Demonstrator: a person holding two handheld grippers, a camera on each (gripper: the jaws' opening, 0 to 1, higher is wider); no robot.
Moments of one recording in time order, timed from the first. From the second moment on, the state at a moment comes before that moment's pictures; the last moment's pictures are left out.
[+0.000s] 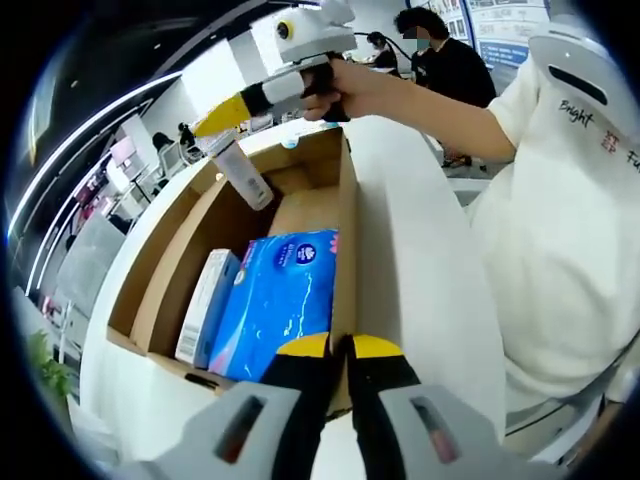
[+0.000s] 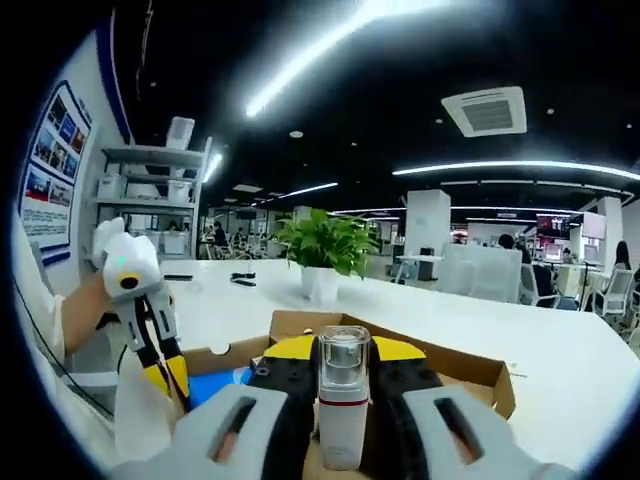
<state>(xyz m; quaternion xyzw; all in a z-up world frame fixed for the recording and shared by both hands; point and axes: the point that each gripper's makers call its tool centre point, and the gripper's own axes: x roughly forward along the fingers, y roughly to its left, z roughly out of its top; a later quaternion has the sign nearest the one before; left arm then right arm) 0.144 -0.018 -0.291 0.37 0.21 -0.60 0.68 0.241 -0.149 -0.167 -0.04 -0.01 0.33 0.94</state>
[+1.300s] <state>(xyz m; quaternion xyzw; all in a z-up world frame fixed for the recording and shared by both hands) 0.143 -0.018 -0.291 0.37 0.22 -0.60 0.68 0.203 -0.202 -0.115 0.03 -0.05 0.31 0.95</state>
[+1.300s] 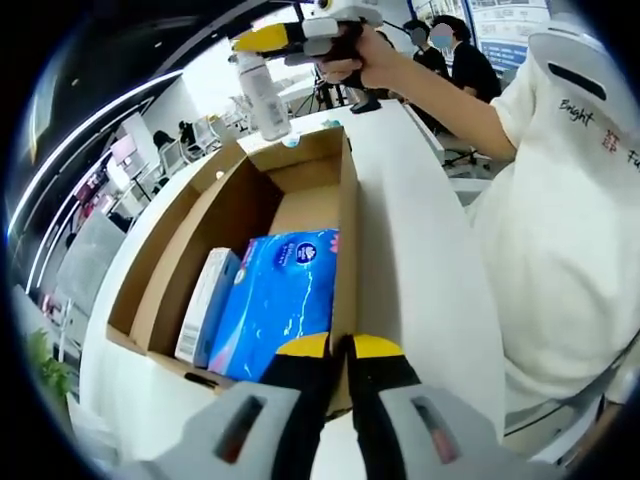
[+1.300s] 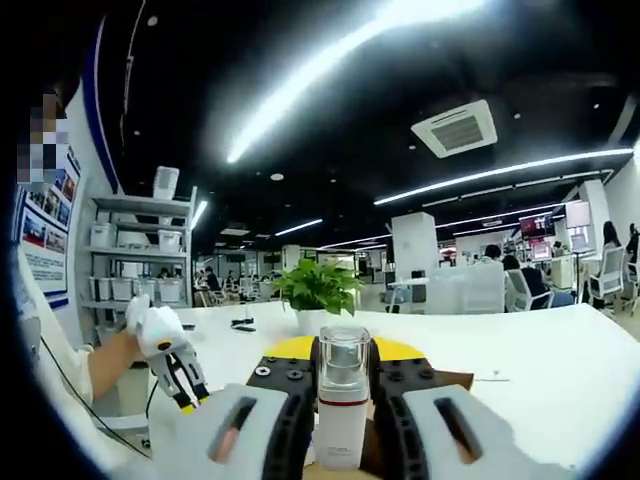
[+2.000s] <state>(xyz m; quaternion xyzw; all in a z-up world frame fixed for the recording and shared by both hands) 0.144 -0.018 -0.291 0.37 0.22 -0.60 0.68 0.204 -0.248 -0.129 0.03 -0.05 0.25 0.97</state>
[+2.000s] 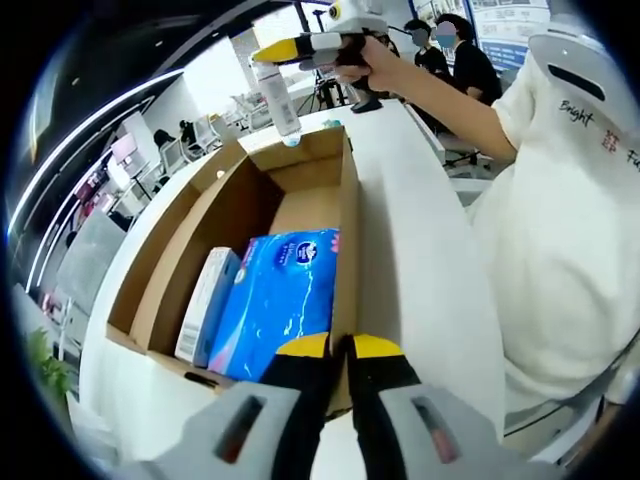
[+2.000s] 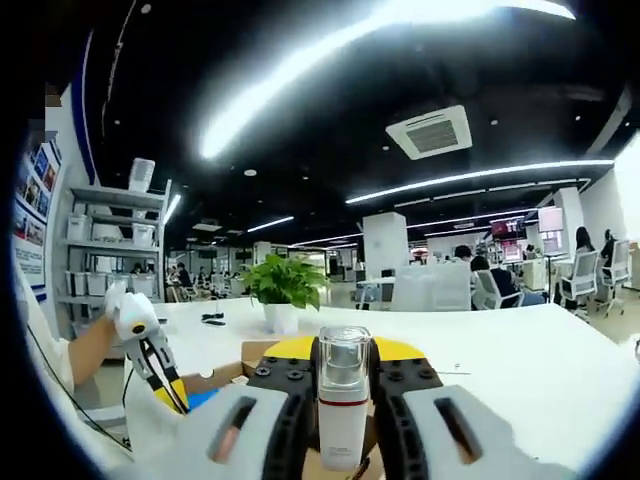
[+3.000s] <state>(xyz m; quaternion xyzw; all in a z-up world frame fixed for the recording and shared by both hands) 0.142 -0.018 -0.291 0.37 0.21 -0.60 0.67 0.197 -0.332 -0.129 -0.04 -0.10 0.15 0.98</state>
